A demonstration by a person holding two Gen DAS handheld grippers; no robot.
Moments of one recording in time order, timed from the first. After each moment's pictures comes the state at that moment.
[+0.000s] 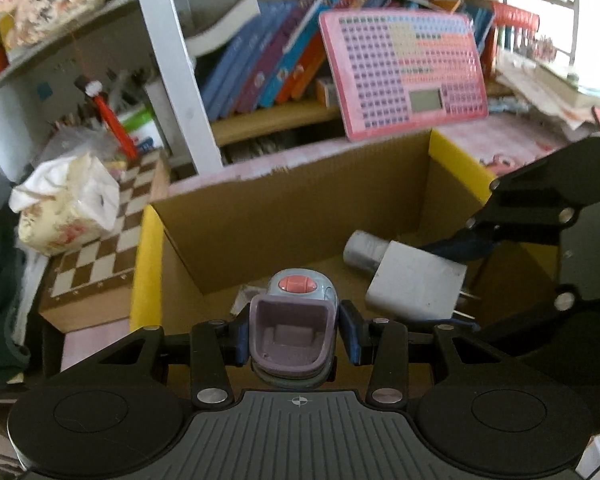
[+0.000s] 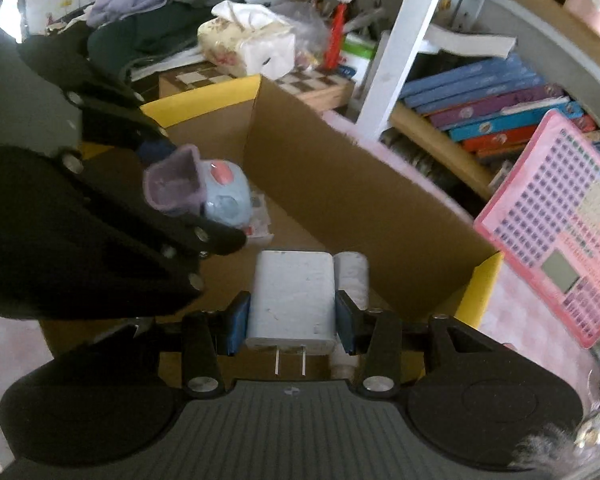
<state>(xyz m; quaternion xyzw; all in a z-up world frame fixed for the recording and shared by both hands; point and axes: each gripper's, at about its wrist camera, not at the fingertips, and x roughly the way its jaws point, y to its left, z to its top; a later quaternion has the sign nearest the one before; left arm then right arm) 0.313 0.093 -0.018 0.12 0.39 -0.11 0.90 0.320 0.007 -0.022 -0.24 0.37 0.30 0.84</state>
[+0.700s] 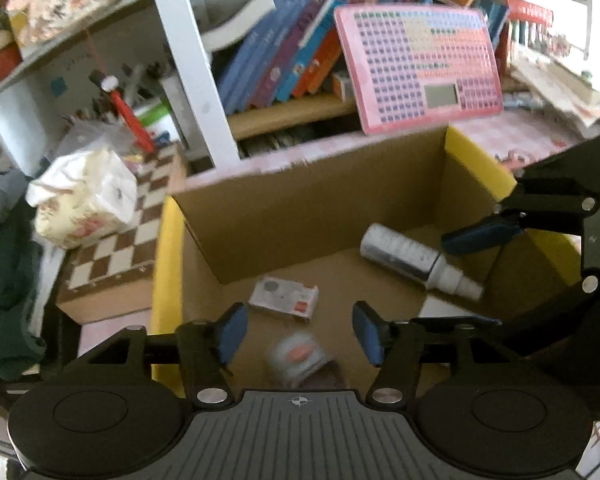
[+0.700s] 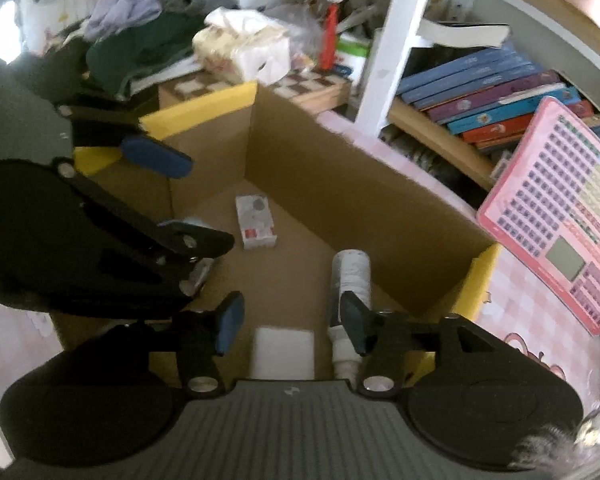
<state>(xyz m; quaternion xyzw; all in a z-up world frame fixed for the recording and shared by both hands) 0.303 0.099 -0.003 0.12 0.38 -0.09 0.91 0.318 -0.001 -0.009 -0.20 0.37 0.29 0.86</state>
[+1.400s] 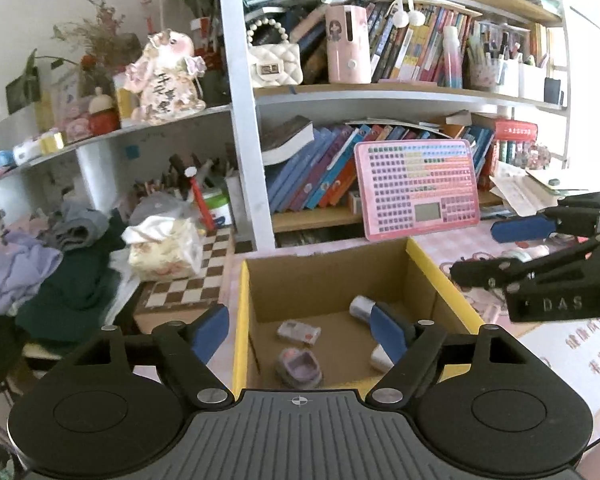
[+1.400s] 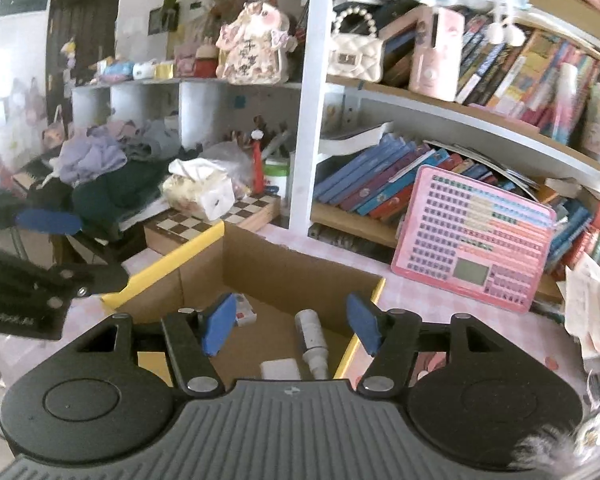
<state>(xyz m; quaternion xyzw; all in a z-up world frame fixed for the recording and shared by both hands) 0.147 0.130 0.074 0.06 0.24 -0.05 0.97 0.182 -0.055 0.085 -0.09 0.23 0.21 0.95</state>
